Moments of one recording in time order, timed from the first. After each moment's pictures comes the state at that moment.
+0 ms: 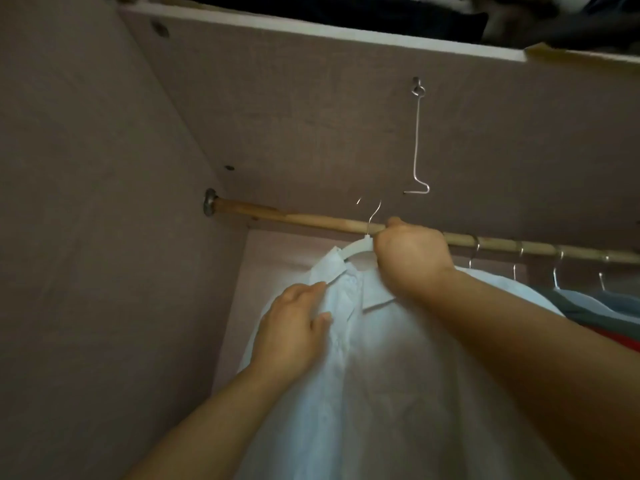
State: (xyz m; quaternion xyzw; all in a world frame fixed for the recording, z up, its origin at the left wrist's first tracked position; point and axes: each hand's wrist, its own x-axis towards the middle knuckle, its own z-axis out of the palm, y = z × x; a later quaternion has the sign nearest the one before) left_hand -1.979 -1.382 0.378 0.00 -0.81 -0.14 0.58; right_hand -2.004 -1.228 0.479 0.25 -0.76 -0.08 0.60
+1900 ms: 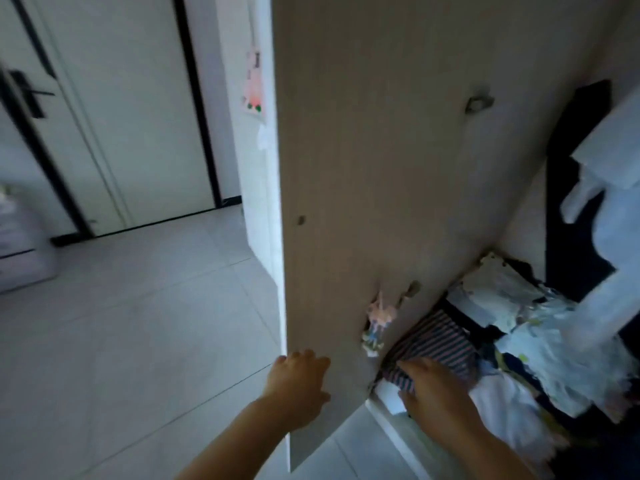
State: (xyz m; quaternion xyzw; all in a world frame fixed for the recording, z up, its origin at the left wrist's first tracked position) left_hand -1.382 -1.081 -0.085 0.54 -0.83 -0.12 -0.08; right_hand -1.591 -1.042 -0.088 0.70 -0.70 0.03 -0.09
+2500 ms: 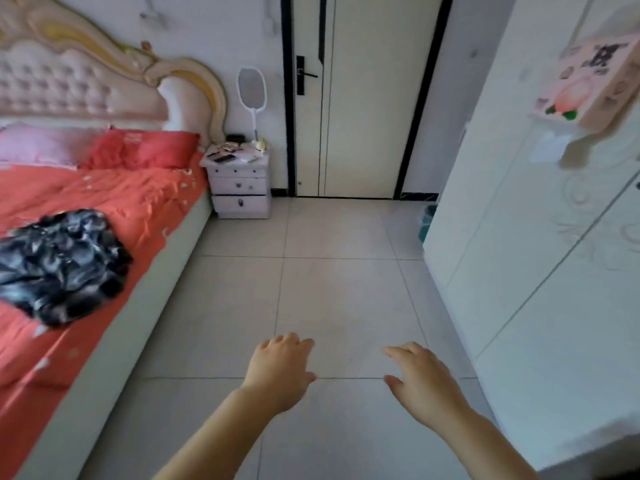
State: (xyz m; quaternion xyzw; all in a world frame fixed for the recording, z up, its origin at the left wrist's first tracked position) left_hand -0.968 -0.998 -0.087 0.78 -0.61 -0.15 0.00; right_hand -1.169 -1.083 -0.093 0.88 -0.46 0.00 -0.13
